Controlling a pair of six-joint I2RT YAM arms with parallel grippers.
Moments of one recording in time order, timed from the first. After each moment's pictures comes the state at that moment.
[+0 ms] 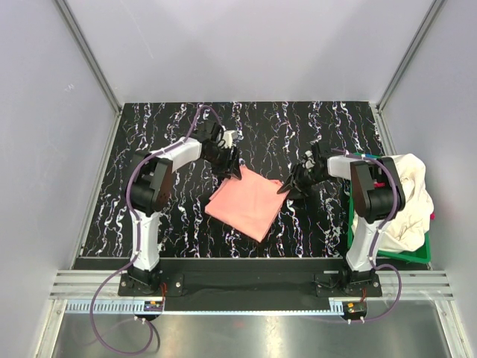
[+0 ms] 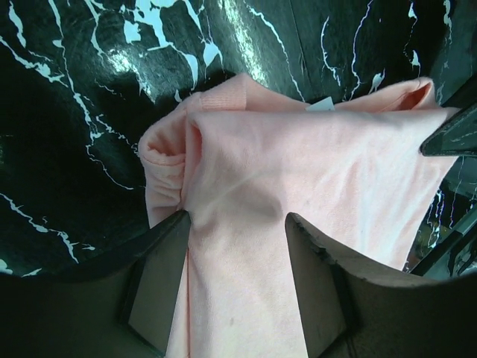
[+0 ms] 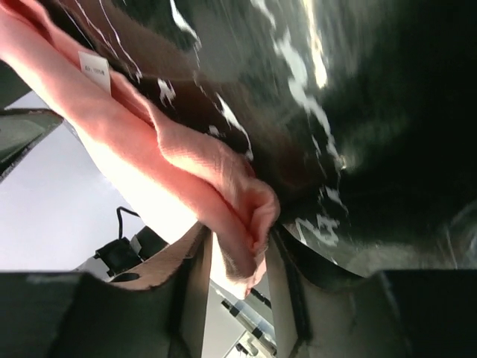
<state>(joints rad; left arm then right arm) -0.39 2.10 1.51 -0.53 0.54 -0.19 0.16 1.93 1.06 -0.39 -0.70 0.64</state>
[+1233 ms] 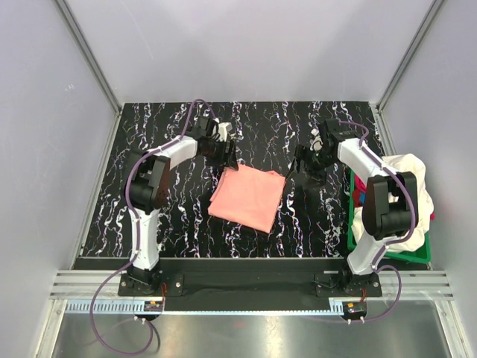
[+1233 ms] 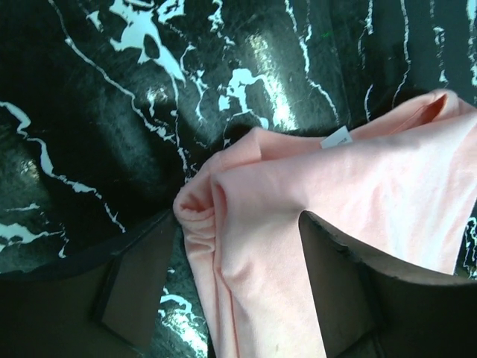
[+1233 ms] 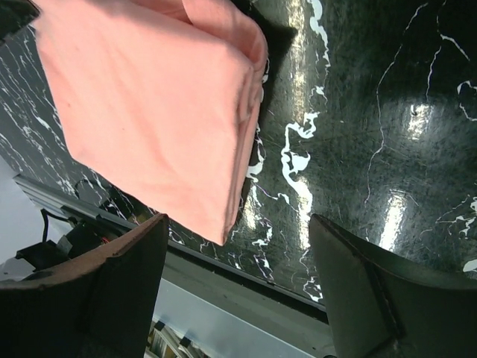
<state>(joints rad) -0.35 2.13 1.53 -0.44 0.46 -0.16 0.16 1.75 1.32 -0.84 -0.46 0.40</state>
